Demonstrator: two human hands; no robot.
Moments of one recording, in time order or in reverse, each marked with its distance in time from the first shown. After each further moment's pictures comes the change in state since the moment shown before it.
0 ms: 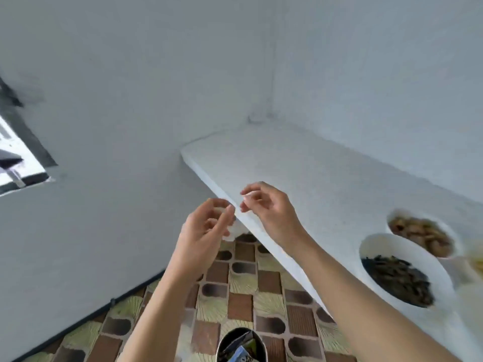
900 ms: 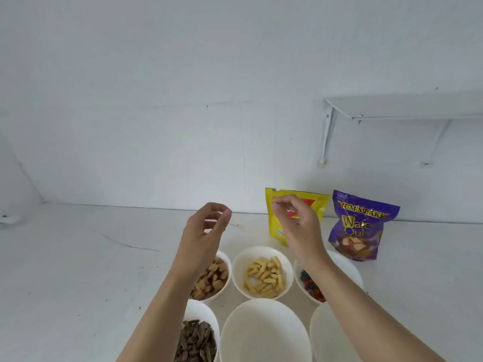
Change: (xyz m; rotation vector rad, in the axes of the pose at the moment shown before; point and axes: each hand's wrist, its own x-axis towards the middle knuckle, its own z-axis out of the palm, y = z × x) left_hand 0.050 0.165 0.428 -0.187 -0.628 0.264; right_hand -0.178 0.026 -0.432 -0.227 1.082 -0.021
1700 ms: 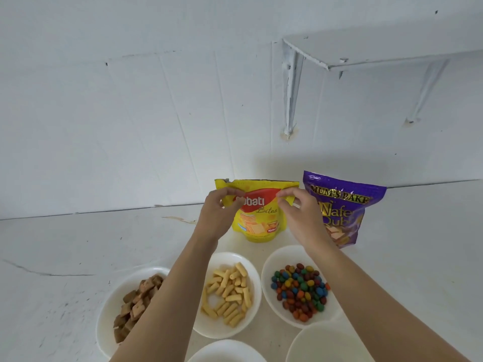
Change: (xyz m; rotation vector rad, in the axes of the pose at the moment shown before) left_hand 0.140 -0.073 0.168 0.005 -0.232 -0.234; right_hand 0.089 0.131 -0.079 -0.313 0.123 0.272
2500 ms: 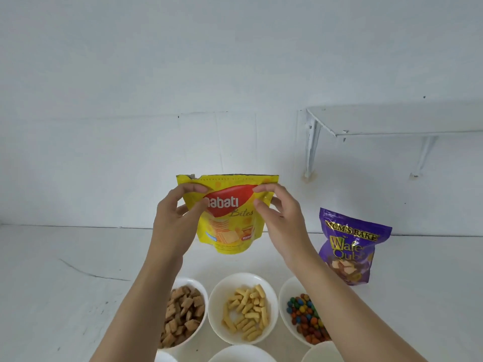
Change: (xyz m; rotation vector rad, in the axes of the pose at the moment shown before) left_hand -0.113 0.086 -0.118 -0.204 0.315 0.284; right_hand -0.065 -0.143 0.021 0.390 -0.202 -0.279
